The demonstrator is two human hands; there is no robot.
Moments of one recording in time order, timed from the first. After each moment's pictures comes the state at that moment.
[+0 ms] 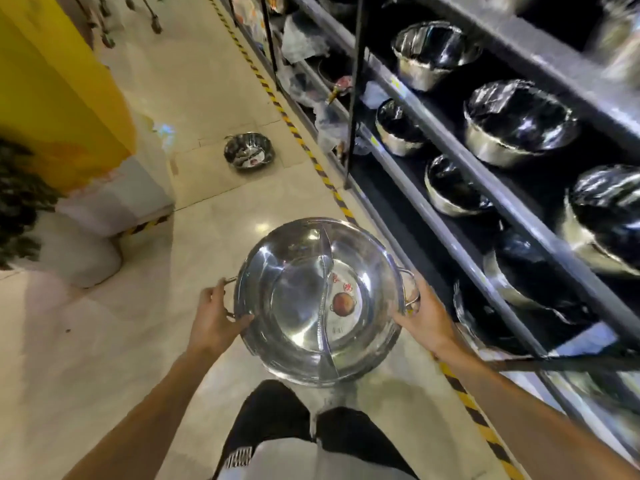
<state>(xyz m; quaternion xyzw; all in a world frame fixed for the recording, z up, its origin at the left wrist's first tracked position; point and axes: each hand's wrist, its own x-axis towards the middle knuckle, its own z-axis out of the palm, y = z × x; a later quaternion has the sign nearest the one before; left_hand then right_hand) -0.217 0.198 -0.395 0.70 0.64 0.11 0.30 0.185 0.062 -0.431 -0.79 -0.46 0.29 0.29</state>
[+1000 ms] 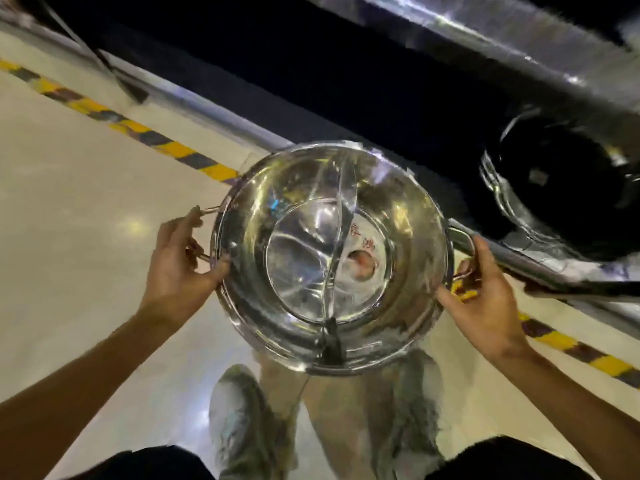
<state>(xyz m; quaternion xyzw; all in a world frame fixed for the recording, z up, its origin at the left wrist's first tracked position) 0.178 0.529 -1.001 0.87 0.31 0.08 0.38 0.369 0.126 -1.004 -0.91 -0.11 0.16 0.37</state>
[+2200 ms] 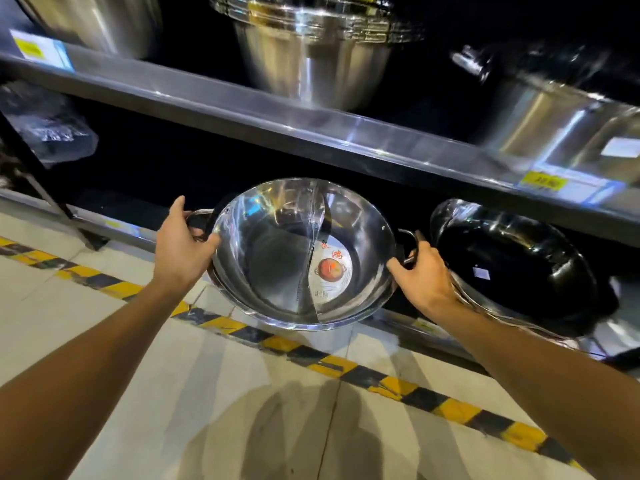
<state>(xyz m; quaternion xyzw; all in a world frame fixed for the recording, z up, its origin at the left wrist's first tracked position) 0.391 0.592 -1.043 0.85 0.26 0.30 0.36 0.519 0.219 -1.038 -0.95 -0.08 -0.02 0.31</state>
